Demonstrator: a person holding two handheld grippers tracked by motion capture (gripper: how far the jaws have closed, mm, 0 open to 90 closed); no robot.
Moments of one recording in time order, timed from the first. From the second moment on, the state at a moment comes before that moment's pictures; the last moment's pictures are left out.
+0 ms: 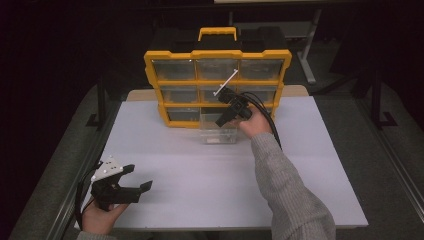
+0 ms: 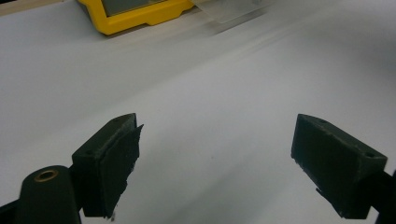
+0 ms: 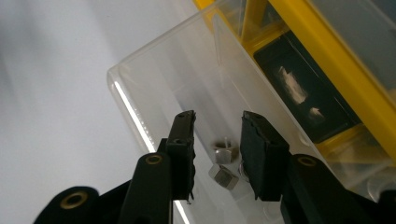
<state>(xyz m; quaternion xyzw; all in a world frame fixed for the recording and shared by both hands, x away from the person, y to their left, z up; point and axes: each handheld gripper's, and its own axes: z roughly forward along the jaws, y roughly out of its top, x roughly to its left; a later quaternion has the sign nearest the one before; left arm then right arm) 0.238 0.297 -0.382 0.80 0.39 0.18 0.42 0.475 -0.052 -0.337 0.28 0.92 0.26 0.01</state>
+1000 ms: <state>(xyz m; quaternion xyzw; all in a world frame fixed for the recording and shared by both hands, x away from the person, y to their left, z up) 0.238 0.292 -0.385 0.80 0.39 0.17 0.41 0.395 -0.151 -0.315 0.30 0.89 0.35 0.03</state>
